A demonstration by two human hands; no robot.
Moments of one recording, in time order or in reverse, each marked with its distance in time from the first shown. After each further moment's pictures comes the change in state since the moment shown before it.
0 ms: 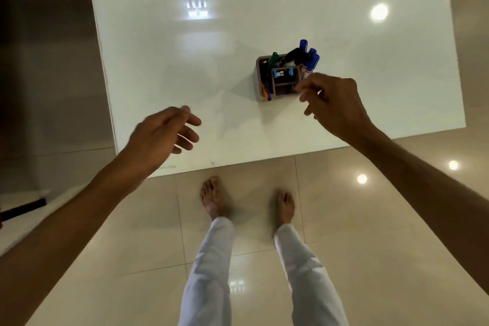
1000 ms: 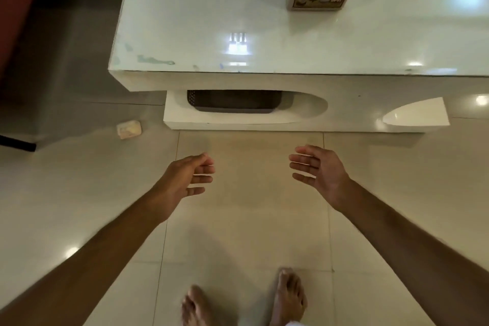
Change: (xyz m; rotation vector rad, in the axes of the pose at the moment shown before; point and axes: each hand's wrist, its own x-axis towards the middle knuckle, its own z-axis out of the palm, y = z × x) left_hand -0.051 -0.355 0.201 -0.387 0.149 -0.234; right_hand -0.218 0.217 0.267 0.983 -0.156 0.637
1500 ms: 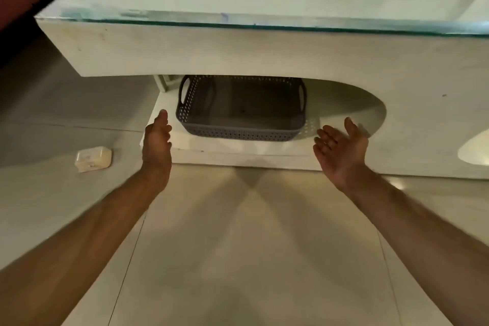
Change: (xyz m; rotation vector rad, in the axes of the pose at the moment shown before) left_hand 0.268 -0.018 -0.012 -0.465 0.325 0.510; right_hand 0.252 0.012 0.032 0.558 -0.121 -0.287
